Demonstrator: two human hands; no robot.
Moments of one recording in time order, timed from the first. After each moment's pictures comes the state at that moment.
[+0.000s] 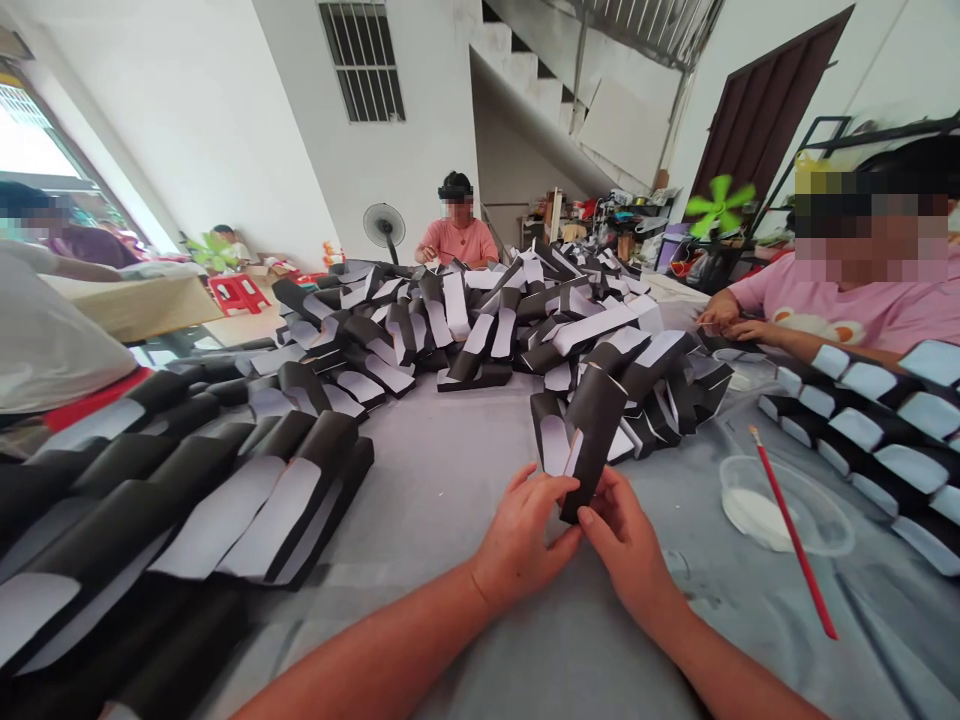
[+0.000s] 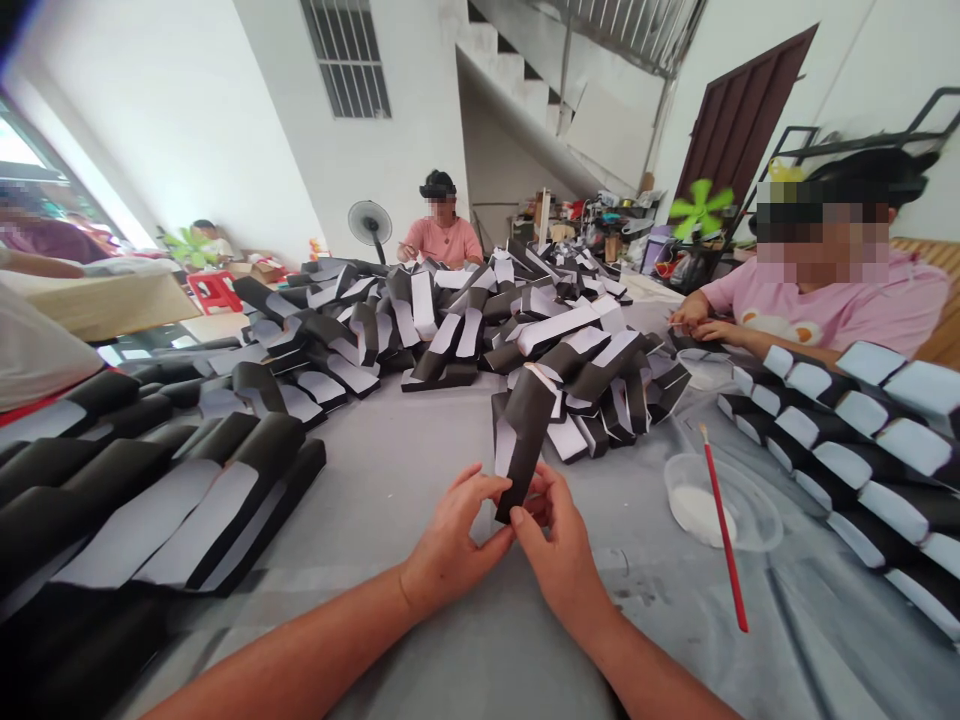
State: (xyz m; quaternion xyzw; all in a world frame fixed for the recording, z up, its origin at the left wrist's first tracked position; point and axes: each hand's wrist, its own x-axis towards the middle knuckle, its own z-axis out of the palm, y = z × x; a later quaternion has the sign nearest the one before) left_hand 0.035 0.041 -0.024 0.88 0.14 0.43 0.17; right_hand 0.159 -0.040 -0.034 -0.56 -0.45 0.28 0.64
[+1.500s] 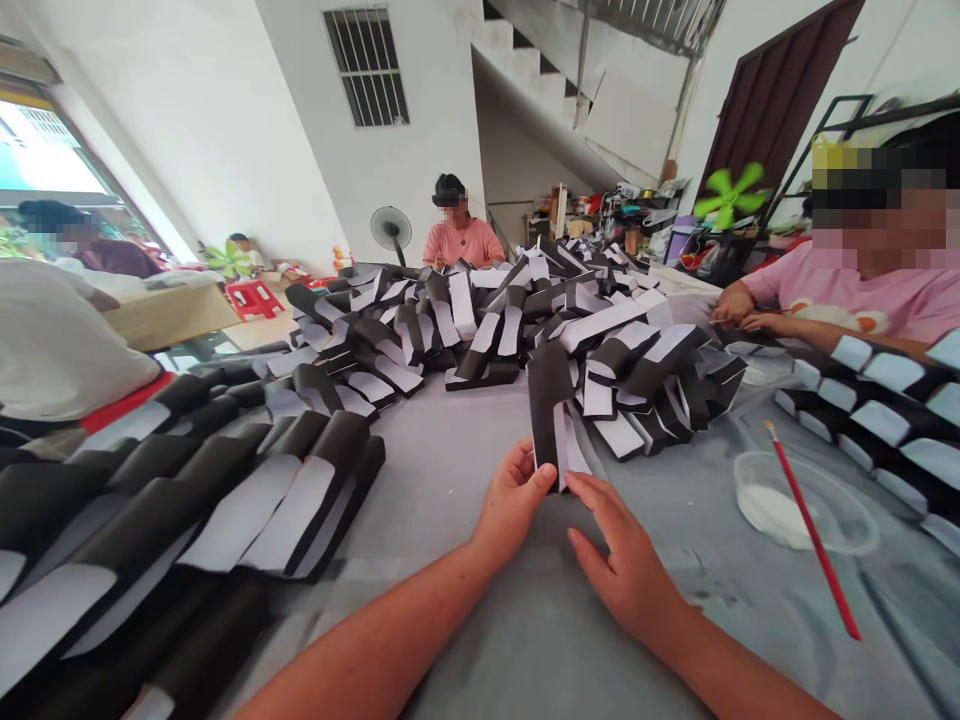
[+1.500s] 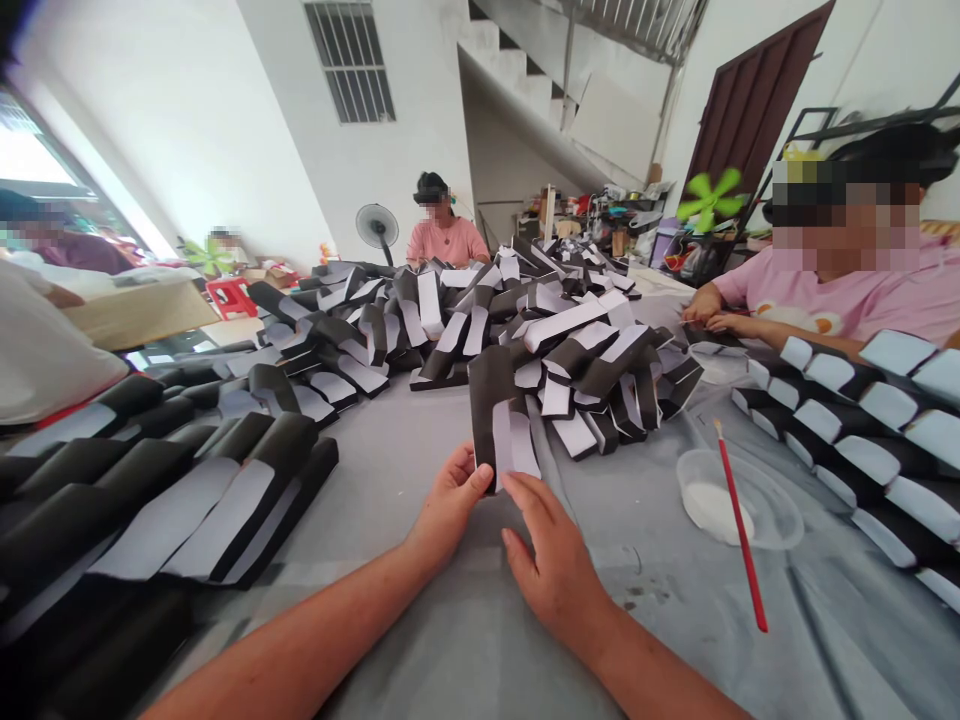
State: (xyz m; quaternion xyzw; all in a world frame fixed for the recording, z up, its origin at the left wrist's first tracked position) left_hand 0.041 0.058 -0.011 0.54 0.24 0.40 0.70; right_hand 0.155 -0.046 -0.040 -0.58 -0.67 0.01 0.46
